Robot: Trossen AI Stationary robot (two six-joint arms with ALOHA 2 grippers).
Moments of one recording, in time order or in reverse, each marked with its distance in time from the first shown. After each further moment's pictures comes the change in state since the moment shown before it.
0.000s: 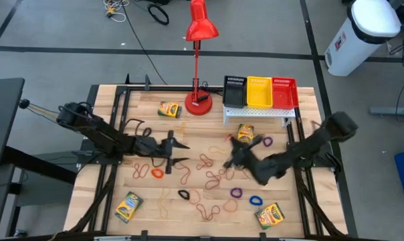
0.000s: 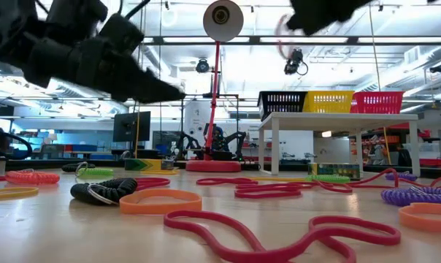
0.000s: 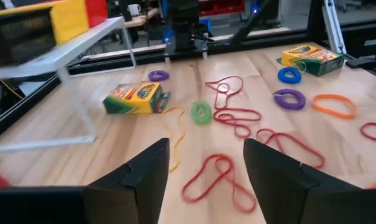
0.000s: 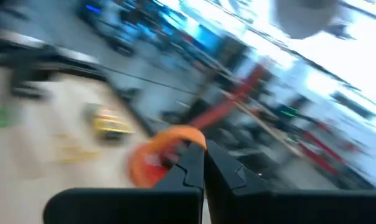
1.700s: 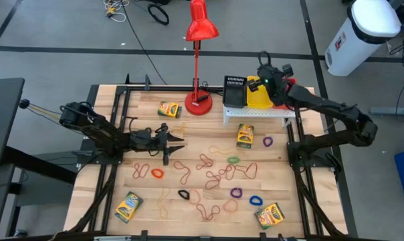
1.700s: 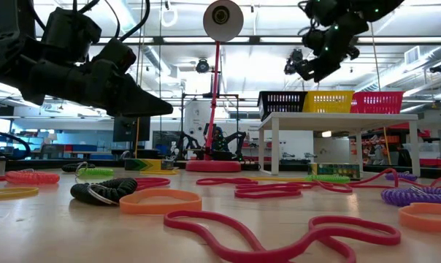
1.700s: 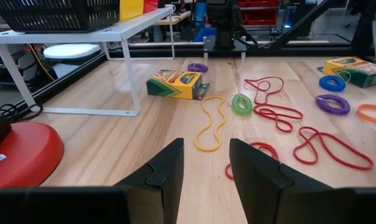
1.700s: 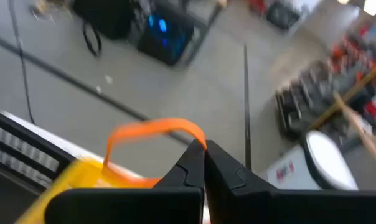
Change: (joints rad) left arm 0.118 0.028 -0.123 0.187 0.009 -0.076; right arm -1.099 -0.284 0.228 -1.092 -0.636 0.560
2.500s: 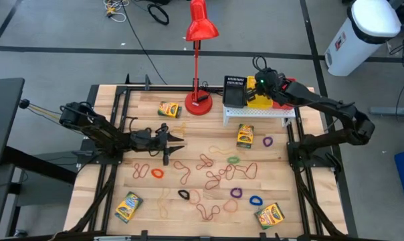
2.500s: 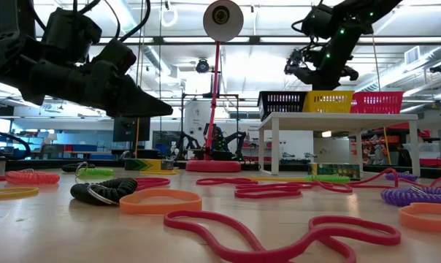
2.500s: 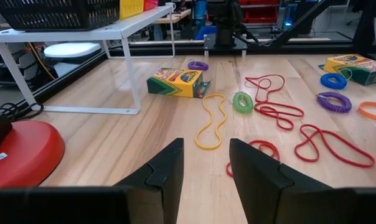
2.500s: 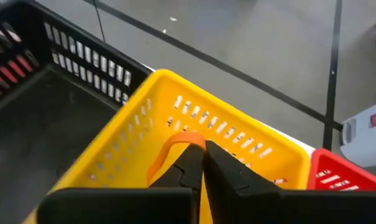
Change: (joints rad) left arm 0.000 0.000 0.000 -0.009 0.000 0.003; right arm -0.046 0.036 0.021 -0.259 -0.358 0.280
